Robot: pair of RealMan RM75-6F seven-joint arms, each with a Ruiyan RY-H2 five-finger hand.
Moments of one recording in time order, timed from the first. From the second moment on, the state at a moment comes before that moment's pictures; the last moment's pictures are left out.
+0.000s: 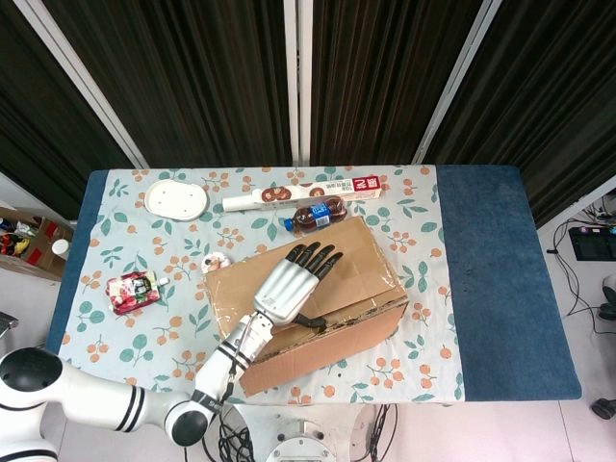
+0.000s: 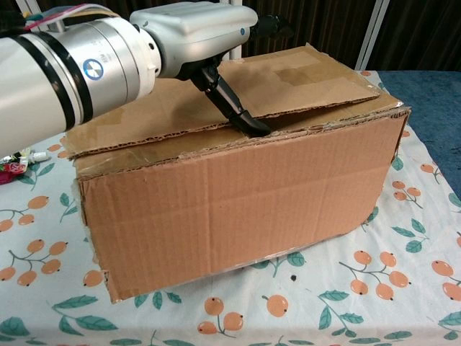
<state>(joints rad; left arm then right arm) -1.01 -1.64 -0.21 -1.87 0.91 1.23 0.82 0.12 -0.75 0.17 -1.63 -1.34 1.36 0.49</state>
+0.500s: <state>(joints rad) -0.97 -1.63 -0.19 -1.90 1.01 1.35 0.89 0.12 -0.75 0.17 -1.63 -1.36 1.36 0.50</state>
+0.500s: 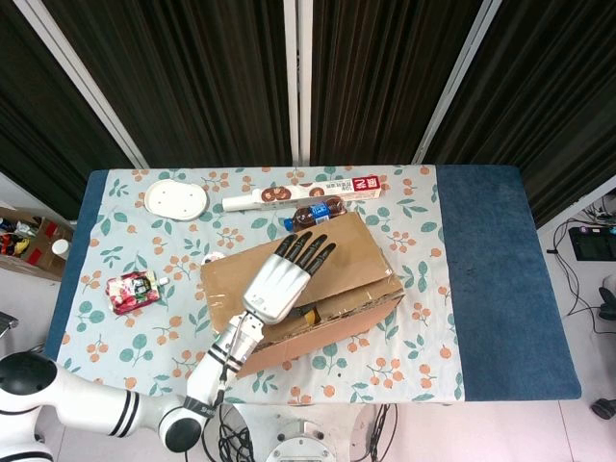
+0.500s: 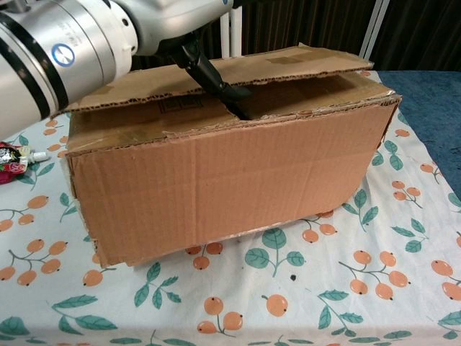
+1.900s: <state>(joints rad) -0.78 -1.30 -0.40 -1.77 0.92 1.31 0.64 0.15 -0.73 0.18 -1.70 -1.39 1.35 0.43</state>
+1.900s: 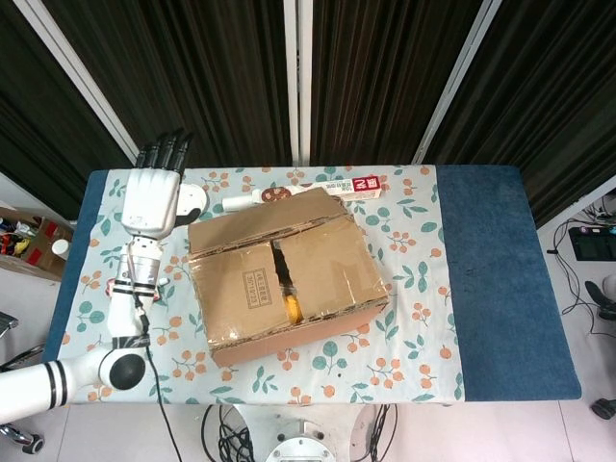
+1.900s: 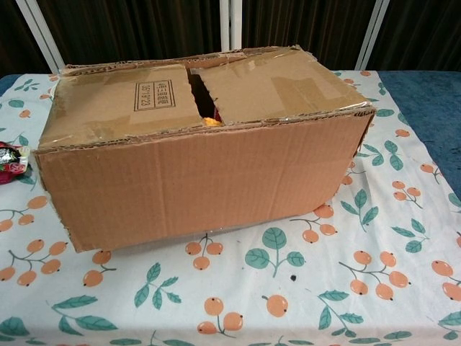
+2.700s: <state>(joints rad) -0.19 -1.11 -0.05 -1.60 1.37 1.58 -0.08 0.58 -0.80 0.23 -1.78 -1.70 1.01 0.42</state>
